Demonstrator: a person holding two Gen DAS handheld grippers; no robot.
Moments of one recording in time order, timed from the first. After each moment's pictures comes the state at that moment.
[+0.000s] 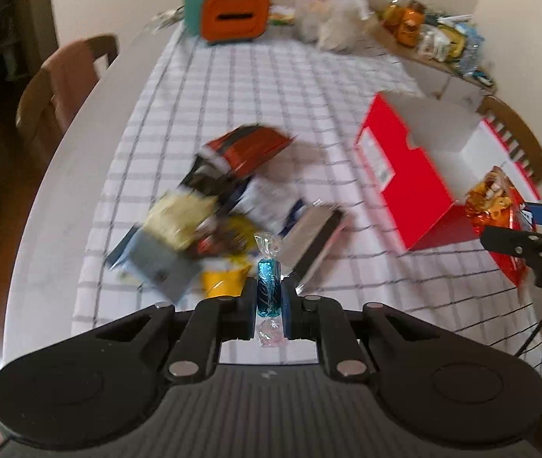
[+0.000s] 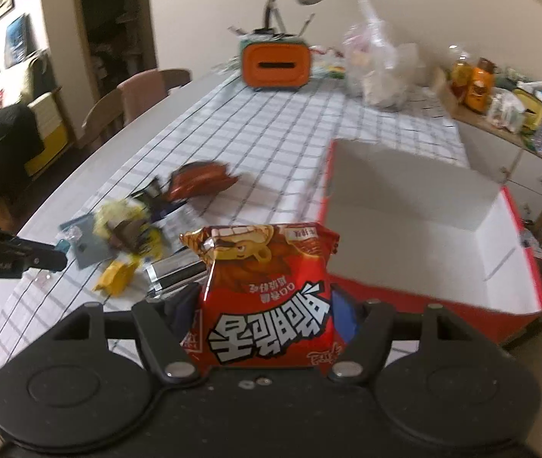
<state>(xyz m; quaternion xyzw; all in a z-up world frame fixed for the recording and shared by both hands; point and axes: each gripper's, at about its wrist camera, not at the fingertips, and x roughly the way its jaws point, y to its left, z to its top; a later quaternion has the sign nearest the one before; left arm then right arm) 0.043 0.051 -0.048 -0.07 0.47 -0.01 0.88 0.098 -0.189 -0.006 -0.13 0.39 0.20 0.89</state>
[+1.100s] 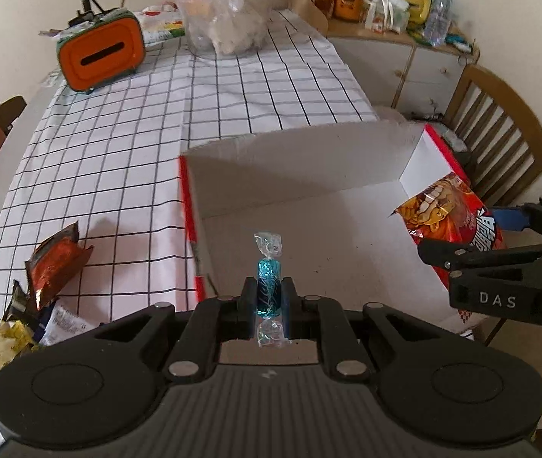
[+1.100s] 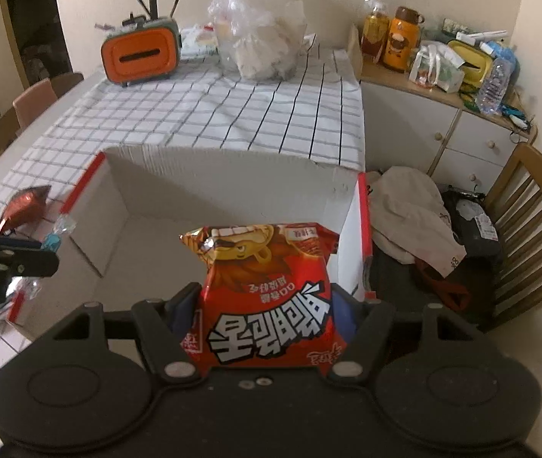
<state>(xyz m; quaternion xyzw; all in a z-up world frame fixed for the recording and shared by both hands) 0.229 -0.184 -0.052 0.00 0.50 -0.01 0.87 0.262 -0.348 -0.023 -0.13 0.44 0.14 0.88</state>
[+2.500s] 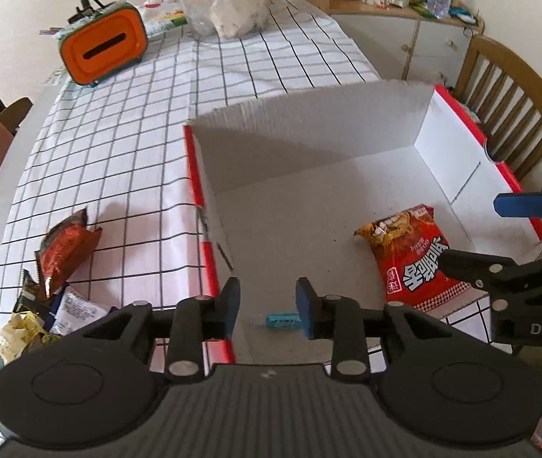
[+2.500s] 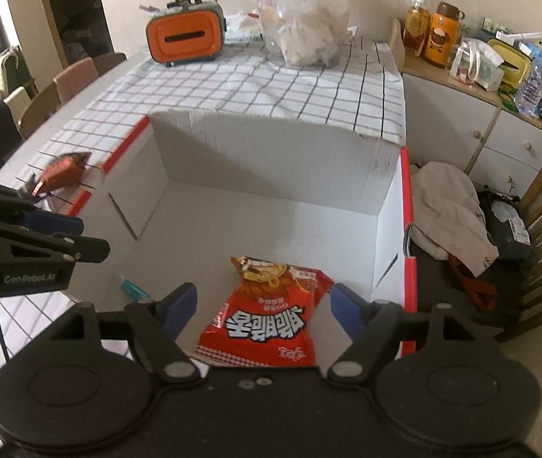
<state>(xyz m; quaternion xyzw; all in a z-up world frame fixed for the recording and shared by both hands) 0.211 -0.184 -0.067 0.03 0.50 0.00 0.86 0.234 -0.350 -0.025 -0.13 0.44 0.21 0.86</state>
